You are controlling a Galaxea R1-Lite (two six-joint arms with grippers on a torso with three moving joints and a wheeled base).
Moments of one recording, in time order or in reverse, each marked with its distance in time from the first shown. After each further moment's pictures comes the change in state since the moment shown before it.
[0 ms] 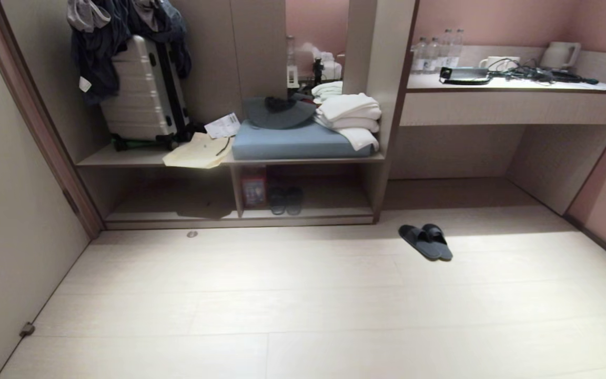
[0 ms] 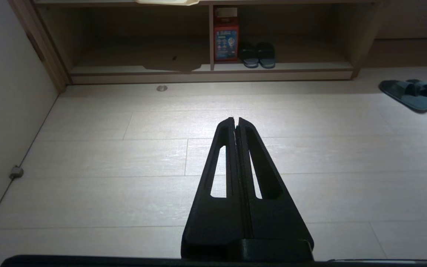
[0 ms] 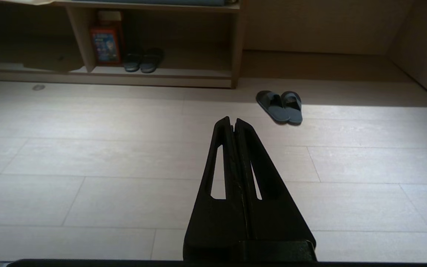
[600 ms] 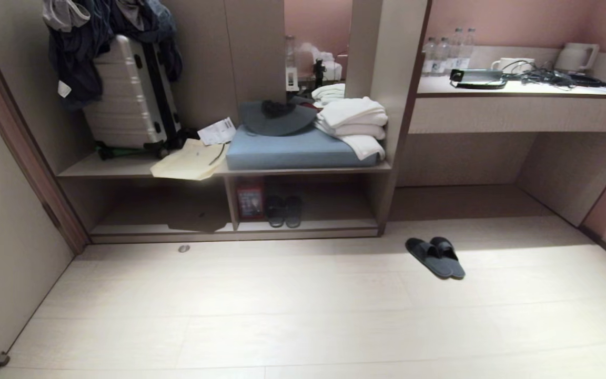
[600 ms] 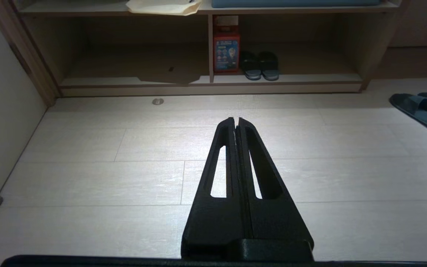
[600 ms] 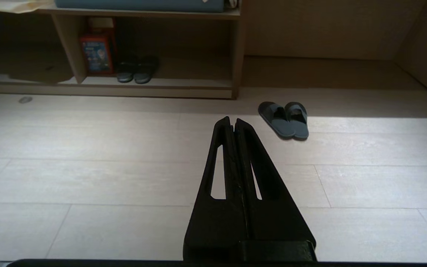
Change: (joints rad) left arm 0.000 0.000 -0.002 -0.001 0.002 -0.006; right arm 0.000 0.000 0.001 0.000 0.001 -0.001
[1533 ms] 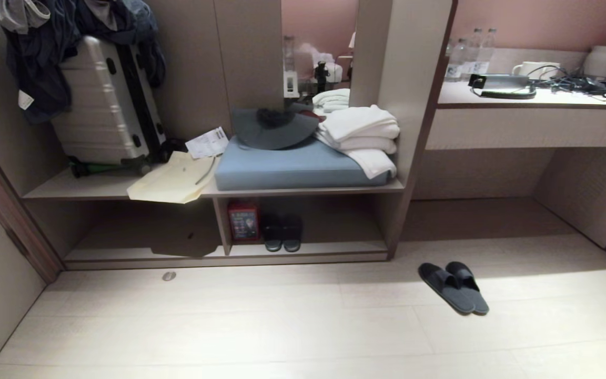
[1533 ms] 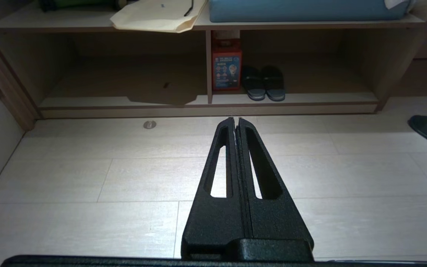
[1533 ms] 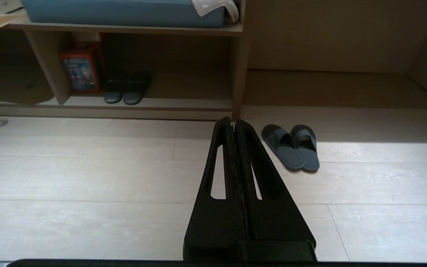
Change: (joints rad) left arm 0.000 0.000 0.001 0.001 0.000 0.001; right arm 0.001 0.000 0.000 0.000 -0.001 0.000
